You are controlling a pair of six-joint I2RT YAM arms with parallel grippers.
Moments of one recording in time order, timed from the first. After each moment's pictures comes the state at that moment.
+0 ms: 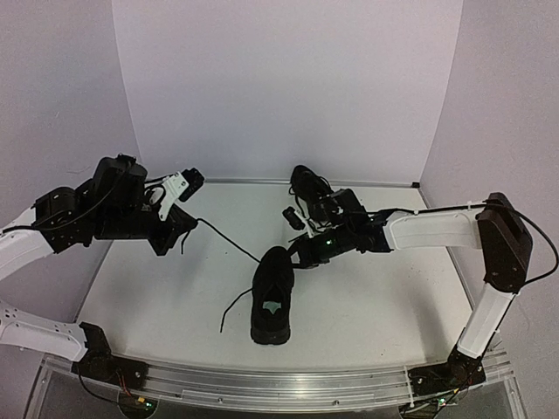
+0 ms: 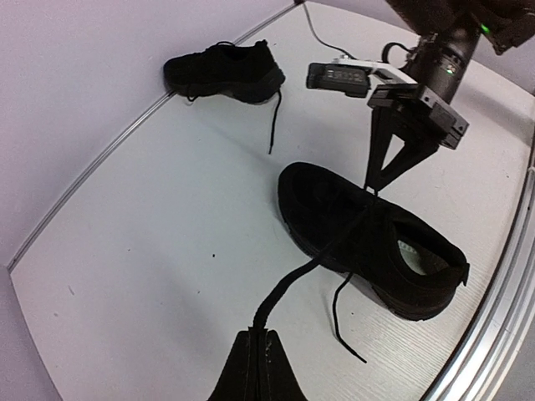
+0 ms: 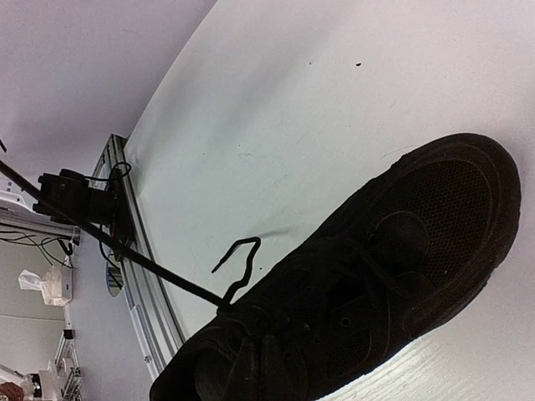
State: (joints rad) left arm -0.91 1.01 1.10 -0.69 -0.12 0.13; right arm 0.79 1.79 1.15 -0.10 -0.60 0.41
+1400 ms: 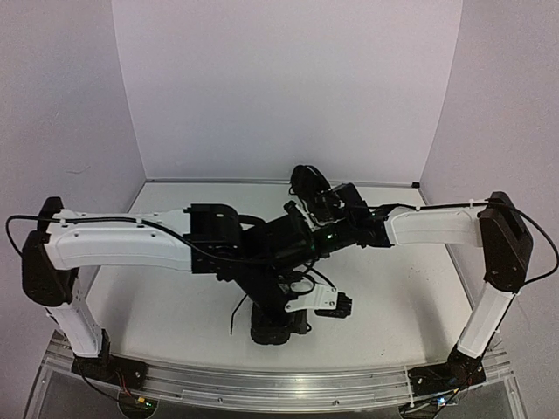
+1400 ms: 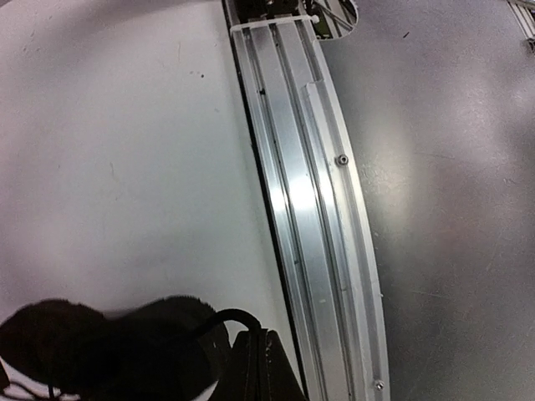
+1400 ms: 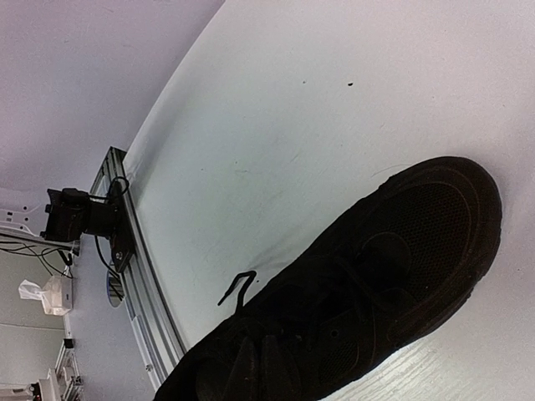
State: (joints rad) left arm -1.37 1.75 1.62 -0.92 0.25 0.37; right arm 0.77 1.79 1.19 -0.11 -0.60 0.41
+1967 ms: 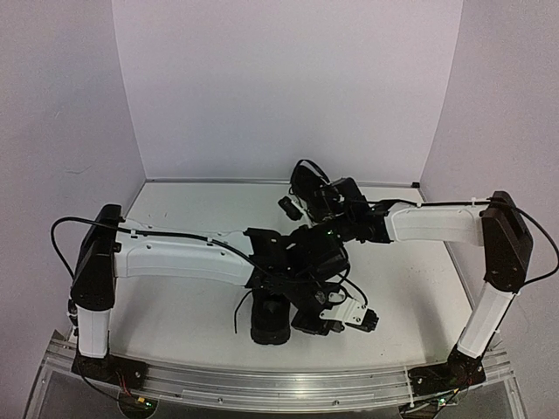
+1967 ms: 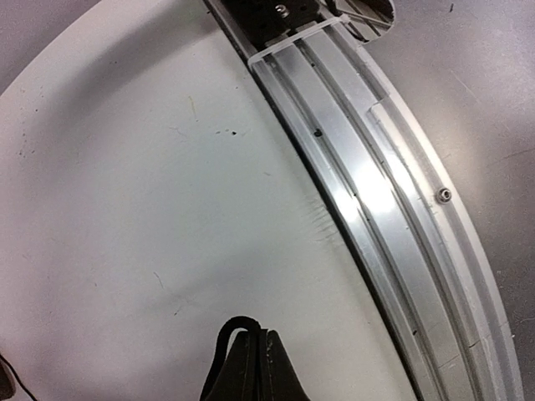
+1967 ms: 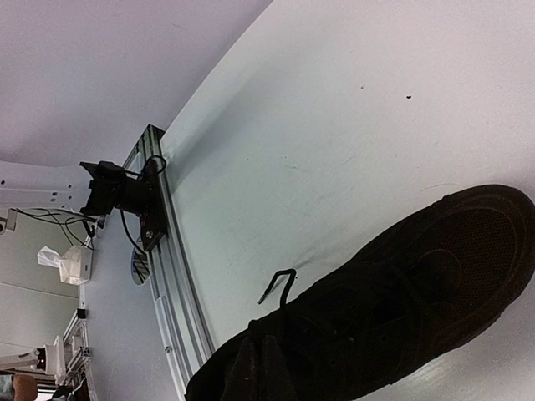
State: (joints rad) left arm -1.33 2.04 1.71 -0.64 0.28 0.72; right arm 0.77 1.79 1.23 -0.14 -0.71 0.35
